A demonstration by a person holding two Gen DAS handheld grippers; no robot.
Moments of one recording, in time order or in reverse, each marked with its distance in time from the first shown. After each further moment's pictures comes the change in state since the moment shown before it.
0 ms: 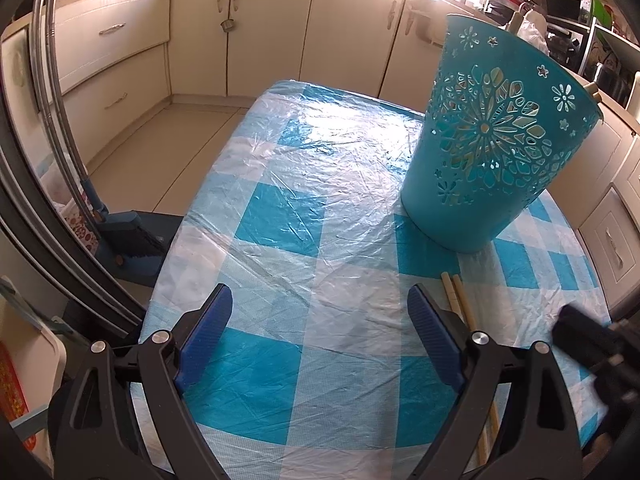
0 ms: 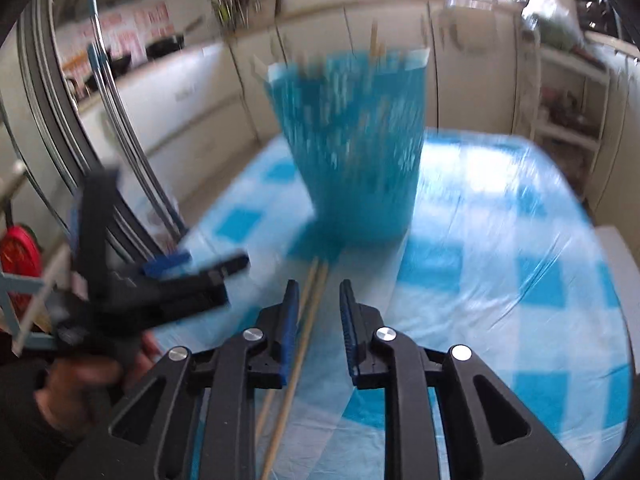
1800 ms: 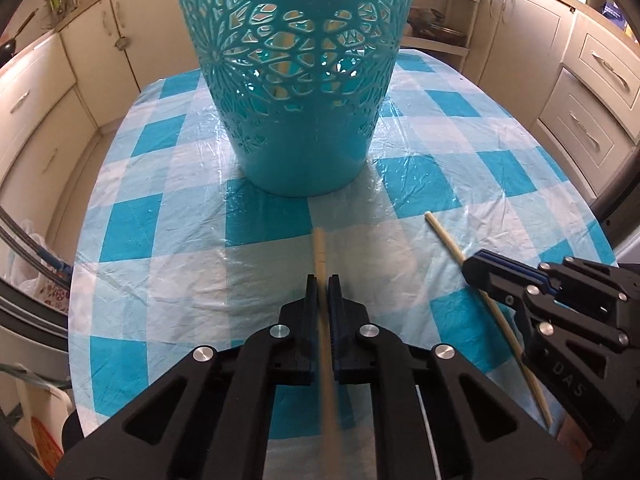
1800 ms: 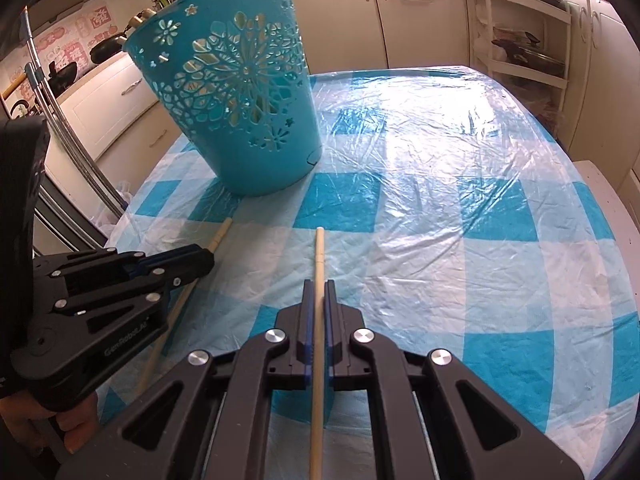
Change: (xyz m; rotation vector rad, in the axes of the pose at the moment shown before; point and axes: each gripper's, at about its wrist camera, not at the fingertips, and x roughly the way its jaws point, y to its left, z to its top) left arm 0.011 -0.113 -0.018 0.347 0.170 -0.072; right arm 0.007 -0.063 -0.022 0.141 0.047 -0.083
